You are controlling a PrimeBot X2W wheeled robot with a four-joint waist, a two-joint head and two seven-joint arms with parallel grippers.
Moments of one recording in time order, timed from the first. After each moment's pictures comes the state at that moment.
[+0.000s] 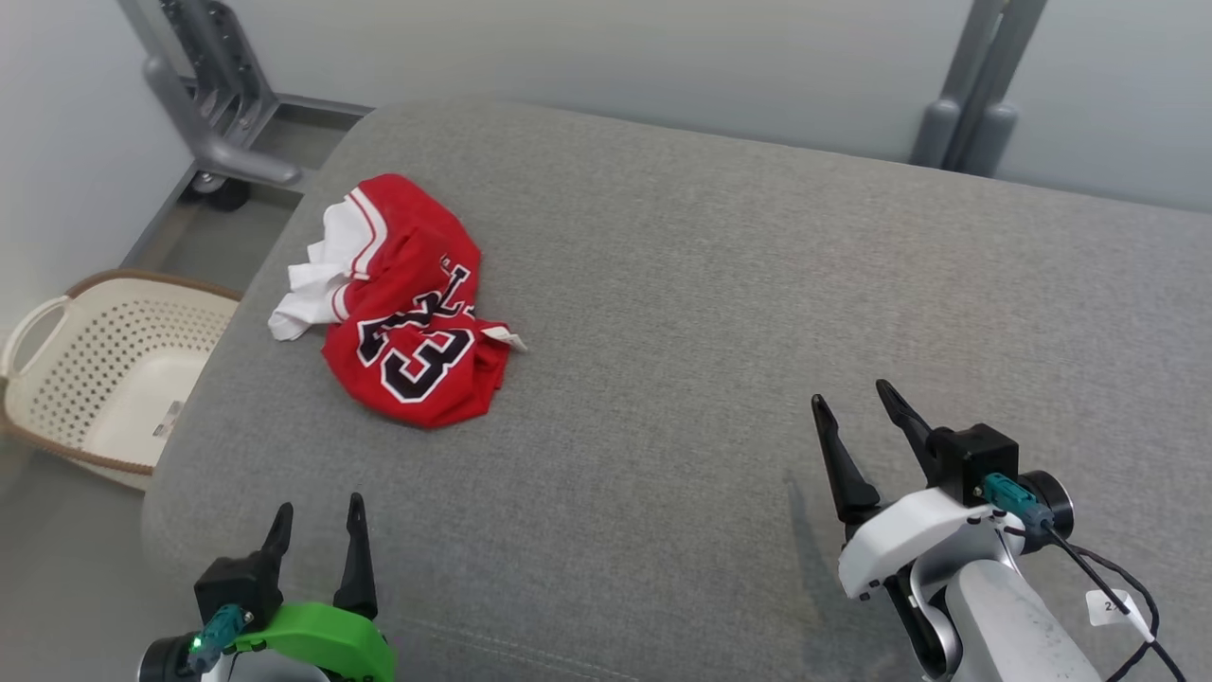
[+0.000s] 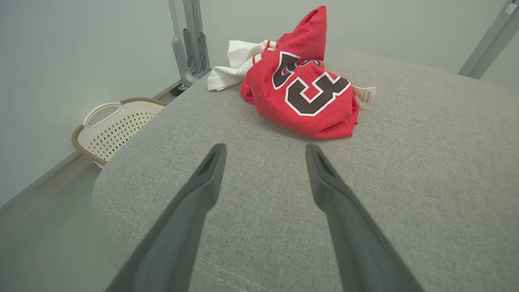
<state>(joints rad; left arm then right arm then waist) -0.11 0.05 -0.01 0.50 -0.18 -0.07 -0.26 -0.26 -0.05 0.14 0.47 0.13 0.13 -0.26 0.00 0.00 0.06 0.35</state>
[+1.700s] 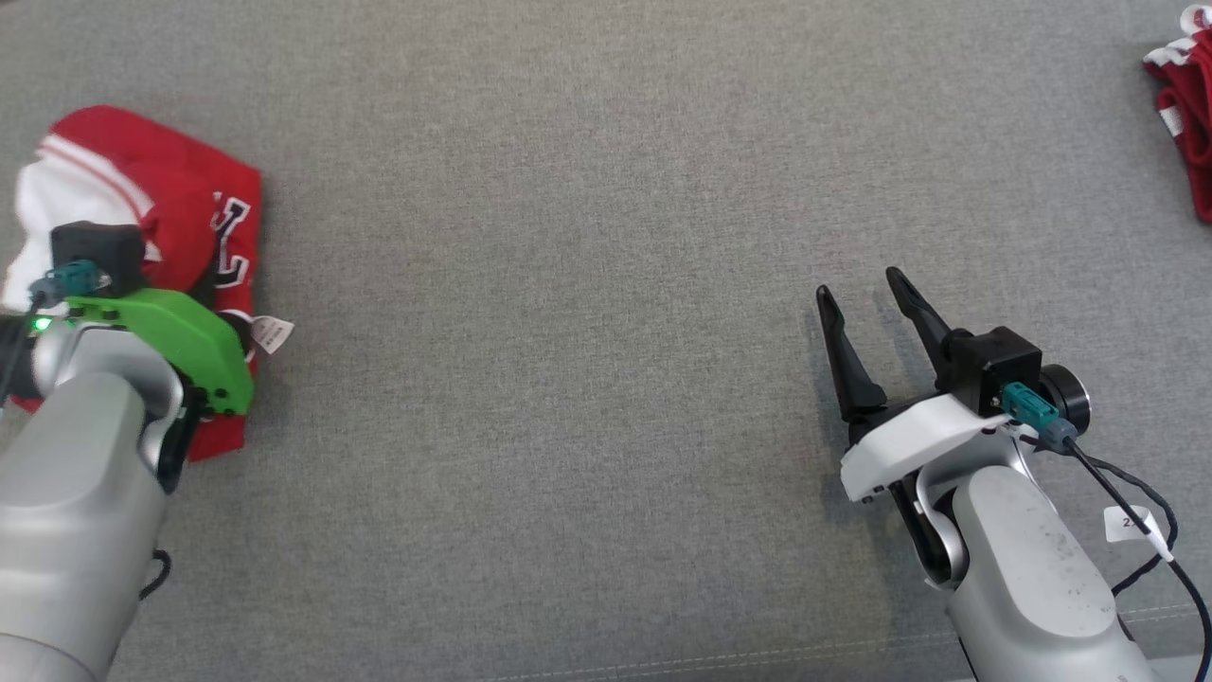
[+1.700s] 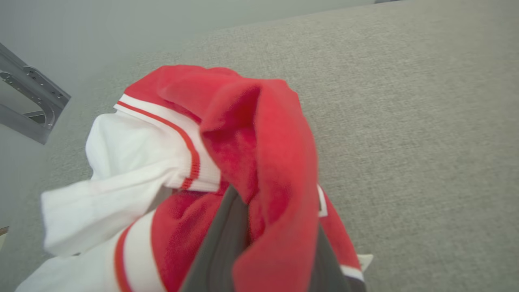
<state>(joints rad) -0.88 0.43 -0.71 1.04 -0.73 -0.13 -0.19 -0.40 -0.07 0.14 0.43 0.12 0.13 -0.26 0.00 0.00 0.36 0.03</state>
